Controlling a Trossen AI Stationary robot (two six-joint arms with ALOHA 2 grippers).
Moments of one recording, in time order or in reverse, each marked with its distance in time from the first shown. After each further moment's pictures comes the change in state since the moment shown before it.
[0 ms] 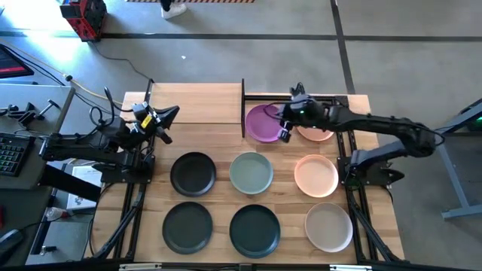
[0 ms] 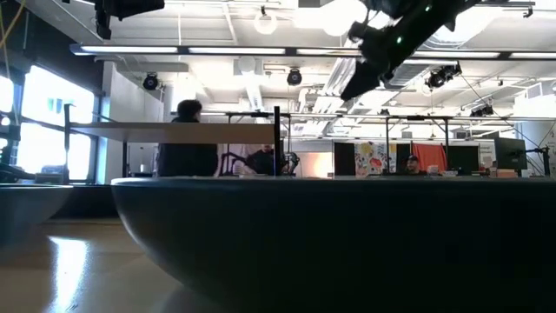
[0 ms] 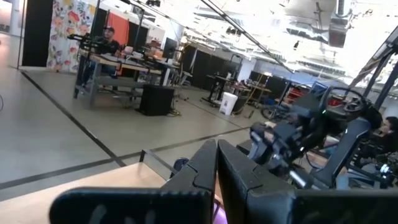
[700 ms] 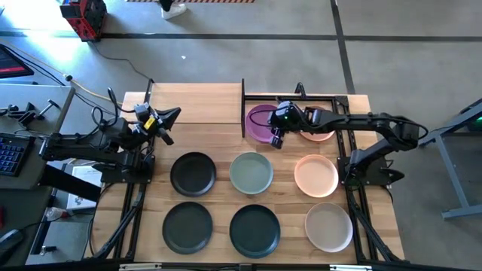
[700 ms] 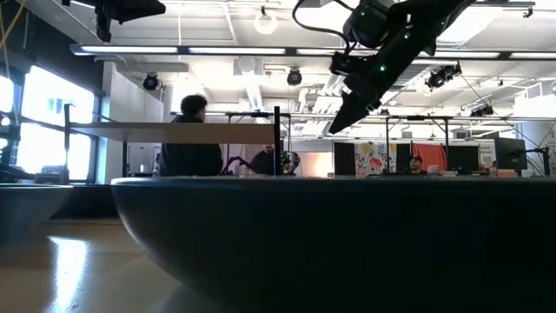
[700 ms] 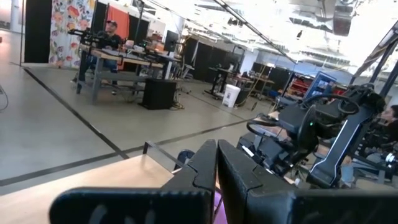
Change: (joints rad) left arm 0.000 0.007 -0.001 -0.037 0.000 -0.002; right arm 0.028 0.174 0.000 0.046 -0.038 0.028
